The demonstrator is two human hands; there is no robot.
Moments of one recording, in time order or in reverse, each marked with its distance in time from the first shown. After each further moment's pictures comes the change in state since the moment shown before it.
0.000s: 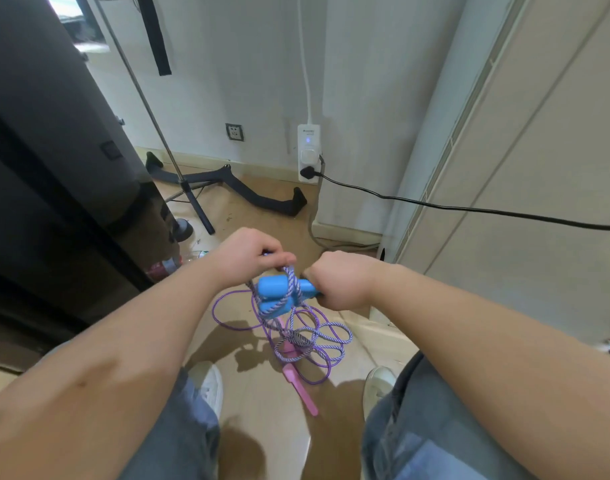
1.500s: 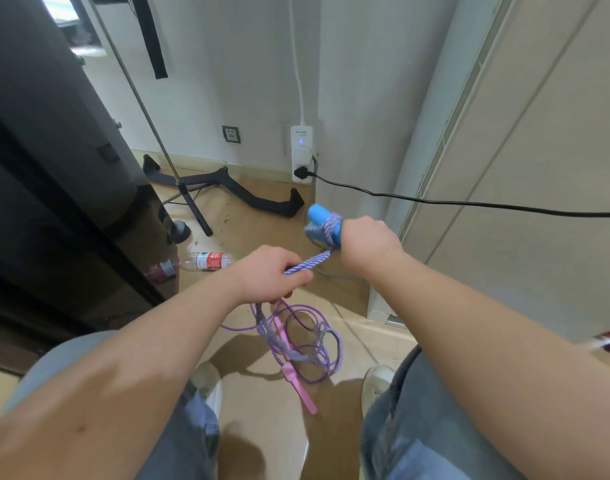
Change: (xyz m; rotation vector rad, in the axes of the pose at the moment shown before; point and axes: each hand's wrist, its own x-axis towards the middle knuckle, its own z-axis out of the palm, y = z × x) left_hand -0.011 0.031 0.025 -0.032 -0.173 -0.090; right_hand -0.008 0.024 -0.015 0.187 0.156 0.661
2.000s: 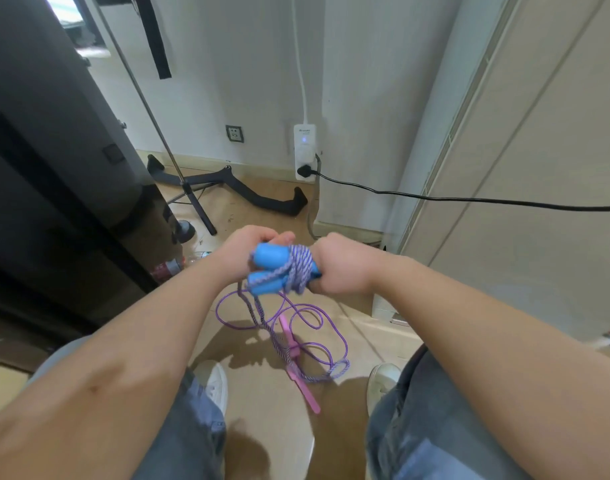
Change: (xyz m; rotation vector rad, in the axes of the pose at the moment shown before) left_hand 0.014 -0.030 -0.024 -0.489 0.184 -0.150; right_hand -0.017 -0.026 0.001 0.139 -0.097 -0.610
